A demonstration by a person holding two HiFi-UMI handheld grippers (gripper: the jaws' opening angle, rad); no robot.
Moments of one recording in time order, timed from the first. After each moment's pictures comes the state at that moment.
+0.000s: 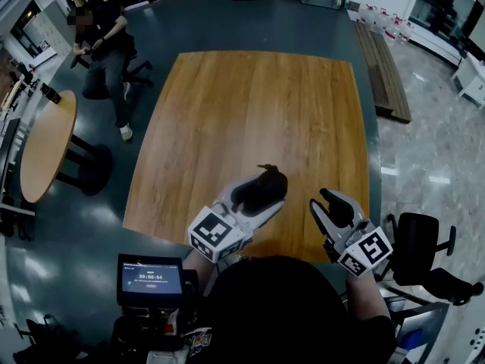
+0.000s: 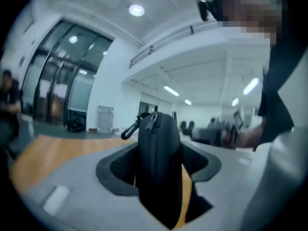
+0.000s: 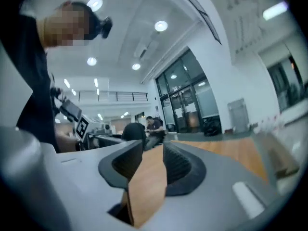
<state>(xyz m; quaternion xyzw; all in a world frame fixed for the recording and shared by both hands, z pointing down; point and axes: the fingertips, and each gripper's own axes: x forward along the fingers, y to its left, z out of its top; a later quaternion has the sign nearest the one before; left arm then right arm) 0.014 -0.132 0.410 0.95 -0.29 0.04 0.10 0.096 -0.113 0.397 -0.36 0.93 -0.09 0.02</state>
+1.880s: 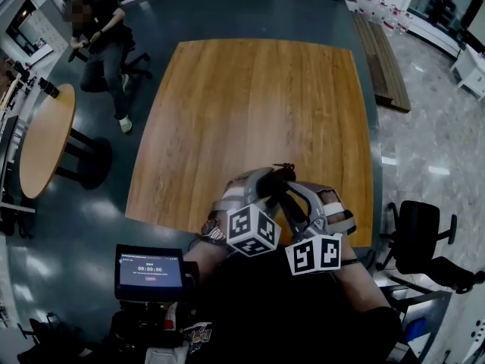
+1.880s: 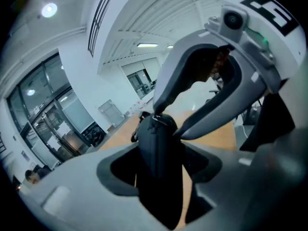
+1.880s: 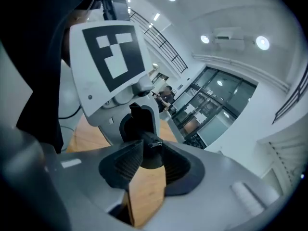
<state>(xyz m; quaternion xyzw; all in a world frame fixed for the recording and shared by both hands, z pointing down) 0.020 -0.119 0.496 0.86 -0.30 0.39 -0.11 0.003 -0.090 0.440 -0.32 0.84 0.25 -0.36</state>
